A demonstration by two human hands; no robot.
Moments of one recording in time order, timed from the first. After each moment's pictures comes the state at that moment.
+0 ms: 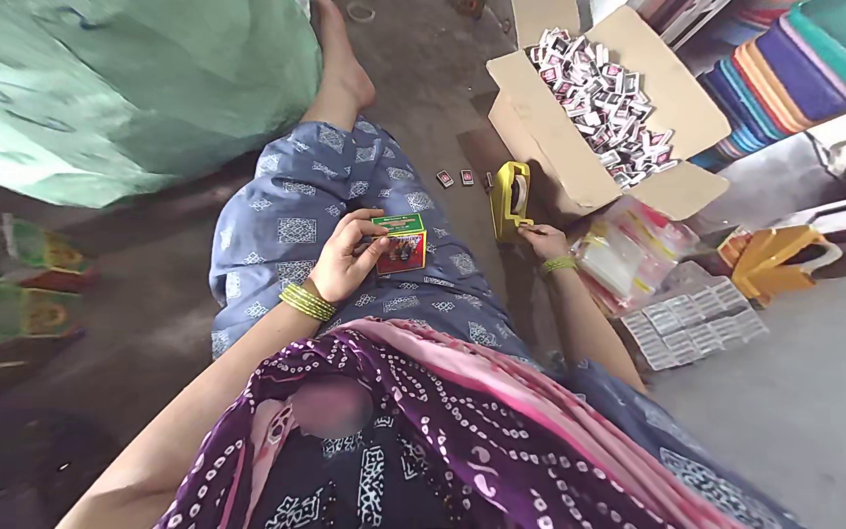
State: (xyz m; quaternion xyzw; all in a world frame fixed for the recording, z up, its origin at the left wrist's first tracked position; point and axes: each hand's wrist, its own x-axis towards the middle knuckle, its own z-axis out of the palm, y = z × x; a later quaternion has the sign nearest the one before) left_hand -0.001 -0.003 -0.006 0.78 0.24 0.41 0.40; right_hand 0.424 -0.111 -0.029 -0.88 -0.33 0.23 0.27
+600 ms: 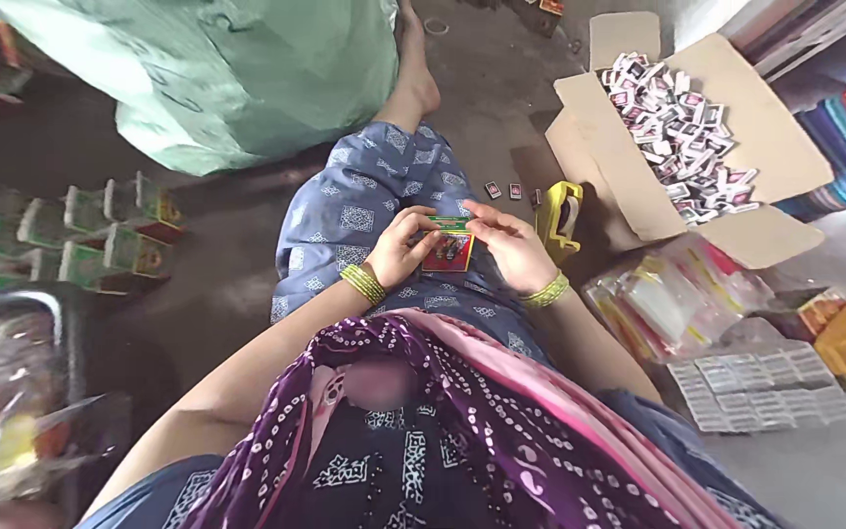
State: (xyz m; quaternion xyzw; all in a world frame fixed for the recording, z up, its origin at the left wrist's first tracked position) left_hand 0.008 -0.005 -0.002 0.78 0.28 0.43 0.37; right_hand 0.233 -0.072 0.070 -0.52 -0.52 0.50 0.46
